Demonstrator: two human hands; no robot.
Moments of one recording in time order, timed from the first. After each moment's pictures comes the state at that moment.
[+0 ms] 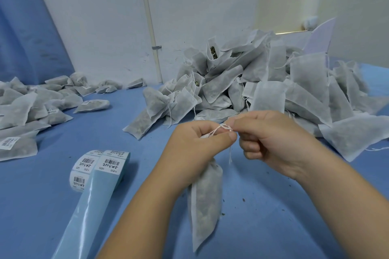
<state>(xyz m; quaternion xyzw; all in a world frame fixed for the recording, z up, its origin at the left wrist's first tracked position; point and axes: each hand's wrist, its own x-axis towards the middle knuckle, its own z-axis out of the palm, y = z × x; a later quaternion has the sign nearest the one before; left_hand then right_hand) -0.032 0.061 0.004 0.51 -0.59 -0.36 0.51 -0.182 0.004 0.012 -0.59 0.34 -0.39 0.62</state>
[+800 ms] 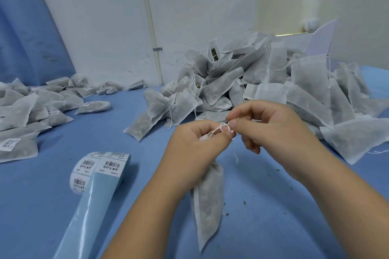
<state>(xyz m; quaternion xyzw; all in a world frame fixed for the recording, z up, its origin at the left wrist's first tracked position) -0.032 0.060 0.000 0.51 -0.60 -0.31 0.54 -0.185 0.016 0.021 -0.70 0.32 -0.47 0.43</state>
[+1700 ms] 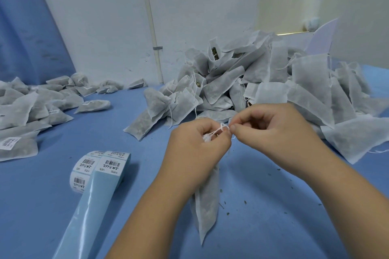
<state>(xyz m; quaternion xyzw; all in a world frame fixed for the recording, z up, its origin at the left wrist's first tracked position) -0.038 0.062 0.003 0.57 -0.61 -0.20 0.52 -0.188 0.016 0.018 -0.76 0.33 -0.45 0.33</state>
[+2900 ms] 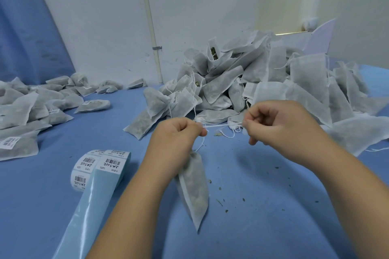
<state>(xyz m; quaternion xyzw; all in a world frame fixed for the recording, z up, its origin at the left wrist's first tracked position) -0.013 0.056 0.003 0.62 -0.51 -0.27 0.53 -0.204 0.002 0.017 -0.78 0.38 -0.41 0.26</state>
